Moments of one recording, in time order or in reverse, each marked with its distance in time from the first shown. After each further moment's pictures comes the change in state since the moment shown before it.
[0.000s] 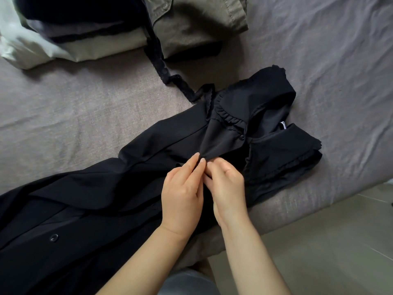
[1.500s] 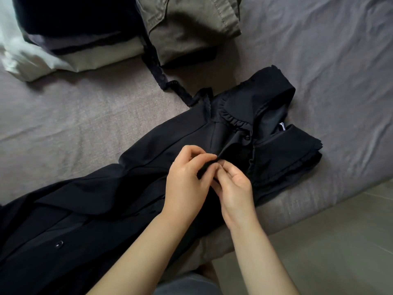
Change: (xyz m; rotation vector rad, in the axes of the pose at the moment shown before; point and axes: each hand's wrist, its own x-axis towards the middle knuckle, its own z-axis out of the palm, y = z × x) left_hand 0.041 0.020 -0.019 -0.299 -0.177 -0.187; right_hand 0.004 0.001 -0.016 0.122 -0.080 -0.028
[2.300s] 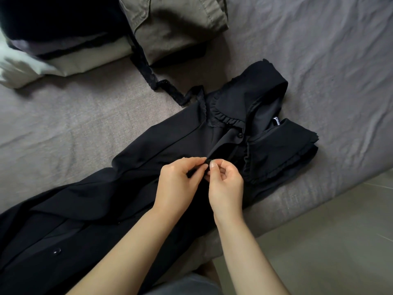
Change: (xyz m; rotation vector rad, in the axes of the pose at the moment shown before) left_hand 0.002 -0.018 0.004 -0.008 -0.085 -0.047; right_hand 0.010 0.017 0.003 -0.372 0.297 -0.141
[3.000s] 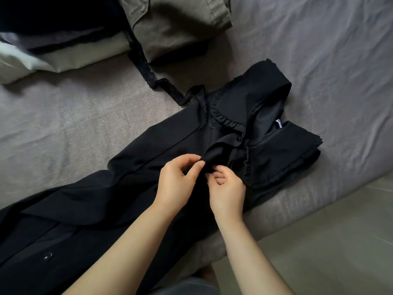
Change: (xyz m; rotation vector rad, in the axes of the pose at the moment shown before) left_hand 0.014 -0.014 0.009 -0.267 -0.108 -0.370; right_hand 0.020 0.022 -0.006 -0.378 0.011 -0.111
